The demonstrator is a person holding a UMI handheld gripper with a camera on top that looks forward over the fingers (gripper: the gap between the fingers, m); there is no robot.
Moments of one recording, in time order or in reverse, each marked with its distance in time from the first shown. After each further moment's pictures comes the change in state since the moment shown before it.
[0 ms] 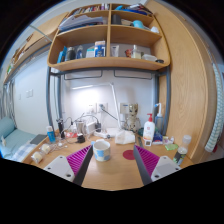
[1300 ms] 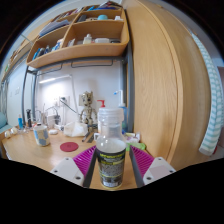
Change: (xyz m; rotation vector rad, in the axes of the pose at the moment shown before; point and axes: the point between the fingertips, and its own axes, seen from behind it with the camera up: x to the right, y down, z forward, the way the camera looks) arm 0.289 0.091 0.089 0.087 0.044 -0.002
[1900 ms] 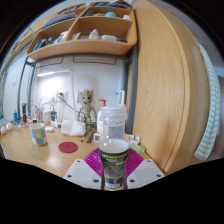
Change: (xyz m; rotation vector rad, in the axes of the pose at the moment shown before) arm -0.019 -0.010 0.005 -0.033 0.088 -0.069
